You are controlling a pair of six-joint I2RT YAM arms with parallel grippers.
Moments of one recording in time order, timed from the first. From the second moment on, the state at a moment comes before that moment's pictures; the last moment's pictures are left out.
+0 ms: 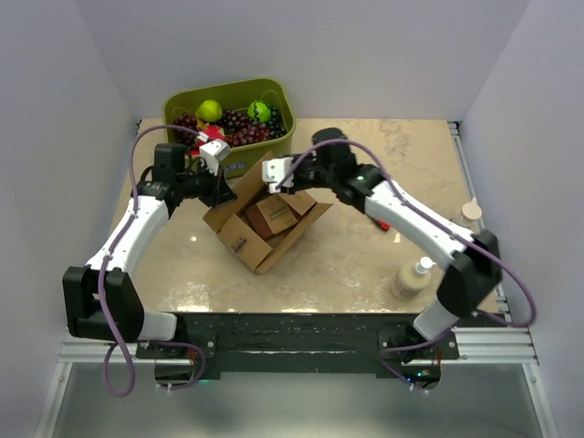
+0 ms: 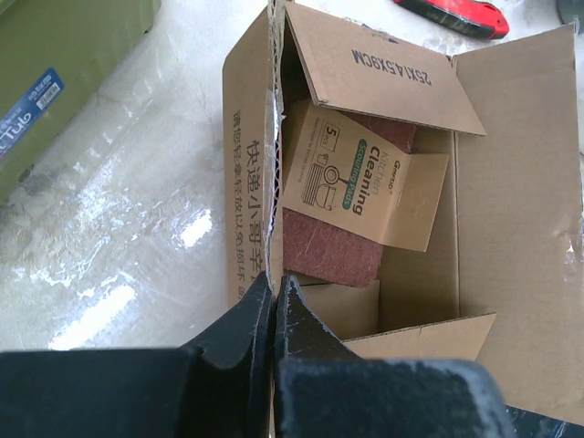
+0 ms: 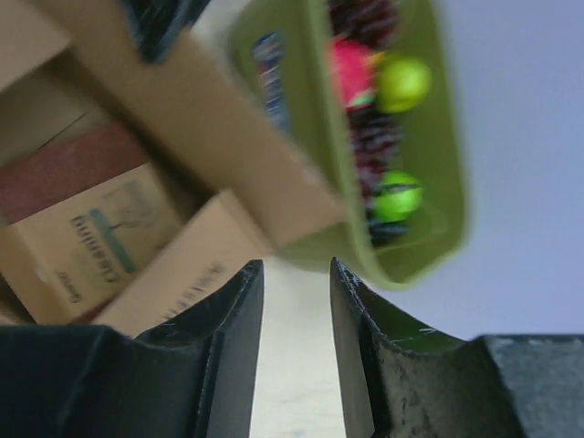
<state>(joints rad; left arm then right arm) -0.09 1.38 1.08 -0.43 0.69 0.21 0.70 1.57 1.47 -0.31 -0.34 -1.03</state>
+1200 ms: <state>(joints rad) -0.09 1.35 1.01 -0.42 0.71 0.18 0.85 1.83 1.46 -0.71 -0.36 -1.14</state>
